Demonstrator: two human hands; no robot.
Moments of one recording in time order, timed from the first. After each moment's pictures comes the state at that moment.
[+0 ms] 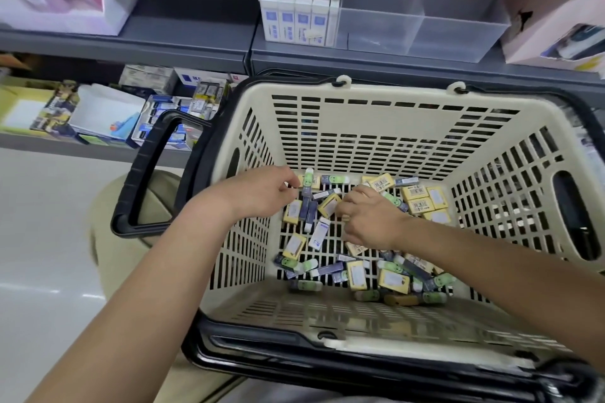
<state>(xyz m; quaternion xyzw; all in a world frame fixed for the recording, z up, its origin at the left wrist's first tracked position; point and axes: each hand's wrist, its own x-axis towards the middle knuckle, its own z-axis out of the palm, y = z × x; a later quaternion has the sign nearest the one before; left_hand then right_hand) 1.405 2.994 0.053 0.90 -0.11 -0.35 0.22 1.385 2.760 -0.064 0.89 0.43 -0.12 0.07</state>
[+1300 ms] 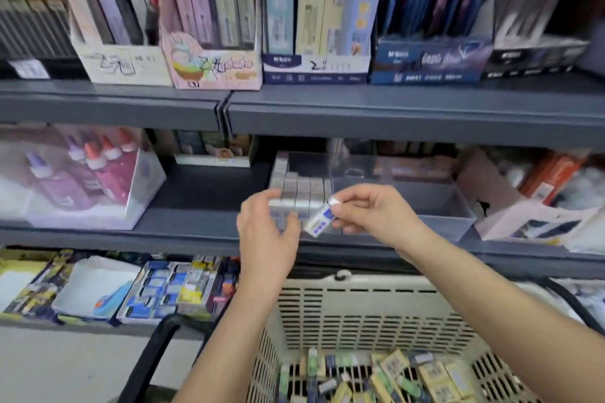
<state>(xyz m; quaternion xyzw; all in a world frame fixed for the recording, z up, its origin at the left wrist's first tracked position) 1.537 2.962 0.114 0.85 0.01 0.19 0.49 1.545 2.794 0.156 0.76 0.01 -0.06 -0.64</state>
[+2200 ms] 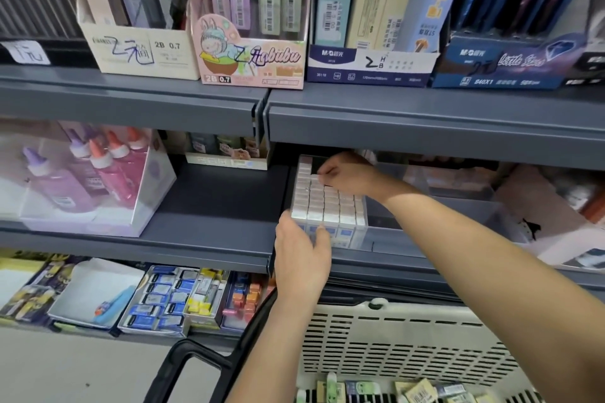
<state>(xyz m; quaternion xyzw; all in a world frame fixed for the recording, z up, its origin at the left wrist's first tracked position) 1.571 2.953 0.083 0.83 0.10 0.05 0.54 1.700 2.839 0.131 0.96 0.10 -0.07 -0.25</state>
